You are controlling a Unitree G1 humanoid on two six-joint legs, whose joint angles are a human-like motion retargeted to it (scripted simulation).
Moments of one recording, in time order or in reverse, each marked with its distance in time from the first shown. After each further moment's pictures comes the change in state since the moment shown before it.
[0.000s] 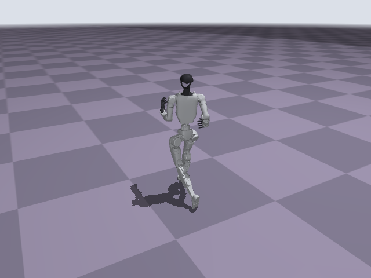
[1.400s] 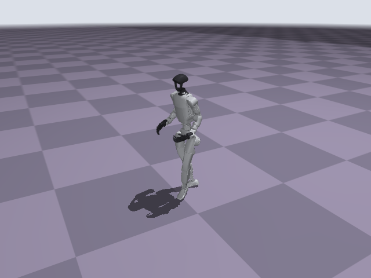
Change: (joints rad) left arm 0.161 -0.169 0.097 0.425 0.169 0.101 -0.129; right arm -0.438 0.003 0.099 -0.041 -0.221 0.076 0.101; waist 0.405 -0.043 0.083; left_leg -0.603 0.122 0.637 -0.054 -0.668 0.166; right_leg 0.457 -0.030 -0.305 -0.182 -0.125 0.157
